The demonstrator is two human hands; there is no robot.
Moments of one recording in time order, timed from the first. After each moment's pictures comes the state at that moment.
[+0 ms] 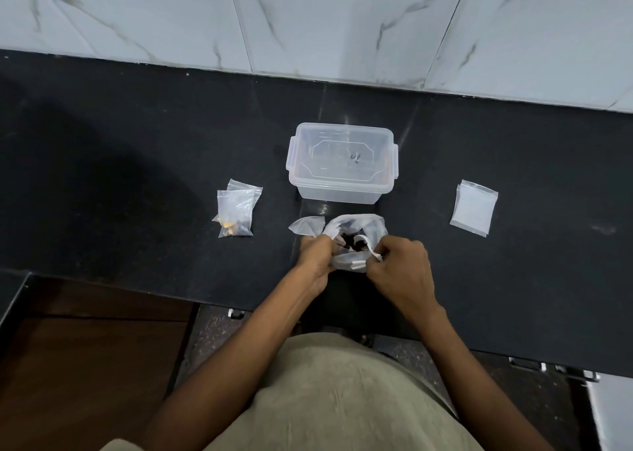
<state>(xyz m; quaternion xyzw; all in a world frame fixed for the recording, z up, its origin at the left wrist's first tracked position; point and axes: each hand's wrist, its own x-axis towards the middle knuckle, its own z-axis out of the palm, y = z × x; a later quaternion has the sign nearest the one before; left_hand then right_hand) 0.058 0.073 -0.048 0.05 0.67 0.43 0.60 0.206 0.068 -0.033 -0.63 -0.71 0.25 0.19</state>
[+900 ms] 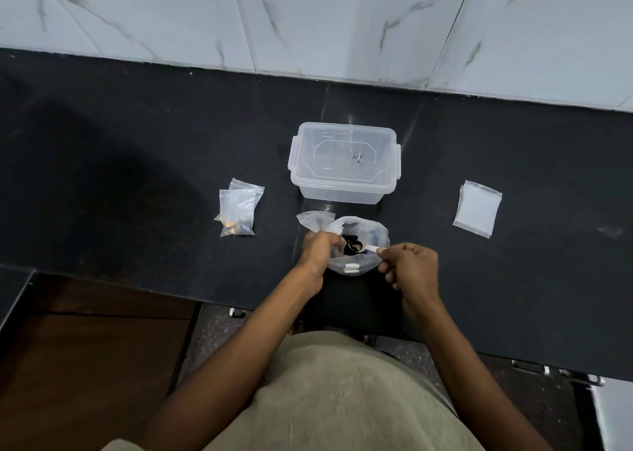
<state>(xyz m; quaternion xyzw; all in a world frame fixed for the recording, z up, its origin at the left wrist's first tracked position) 0.050 0.070 -0.048 0.12 0.70 0.39 0.59 0.213 0.072 -0.036 -0.68 -0.35 0.56 0.32</state>
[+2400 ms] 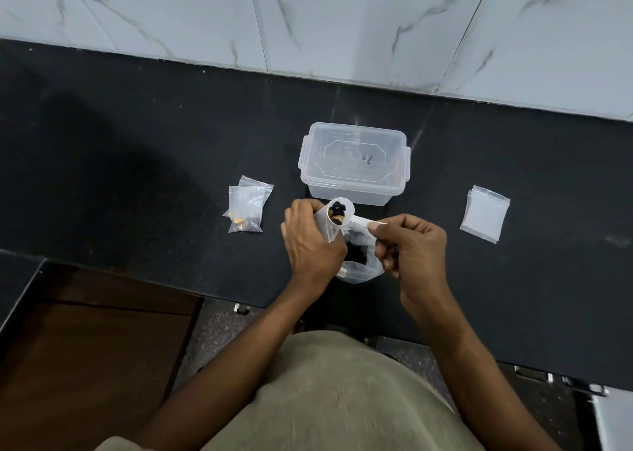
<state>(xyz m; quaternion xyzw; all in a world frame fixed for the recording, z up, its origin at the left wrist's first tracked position) 0.042 0.052 -0.035 0.45 0.76 0.45 0.11 0.178 0.058 0.054 -0.55 -0.38 0.61 0.41</state>
